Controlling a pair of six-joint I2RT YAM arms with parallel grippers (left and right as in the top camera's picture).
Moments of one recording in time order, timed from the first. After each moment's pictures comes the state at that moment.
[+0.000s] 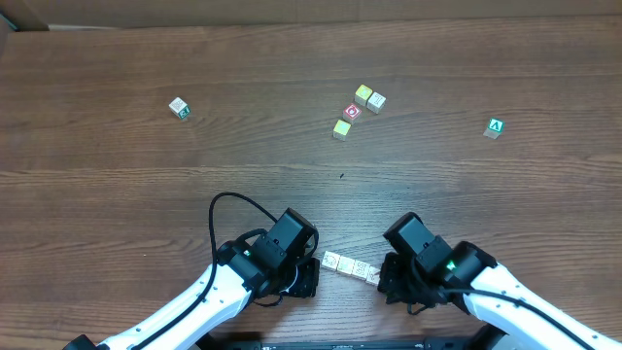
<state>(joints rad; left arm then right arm) -0.73 1.24 0.59 -0.63 0.28 -0.64 0.74 1.15 0.57 -0.77 -0.26 1.04</state>
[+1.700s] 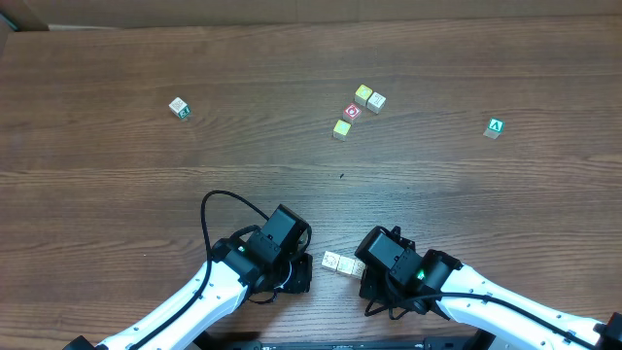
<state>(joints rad) -0.68 1.24 0.59 -0.66 0.26 -0.63 0.90 1.28 0.57 -0.63 -0.13 1.19</state>
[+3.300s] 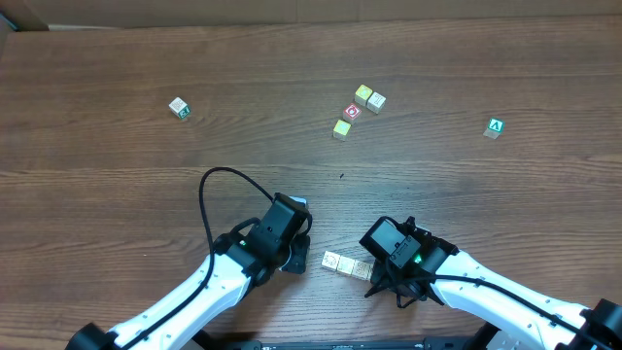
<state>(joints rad) -0.65 1.31 0.59 -0.47 0.02 -0.43 0.82 1.35 0.61 -0.71 0.01 1.17</state>
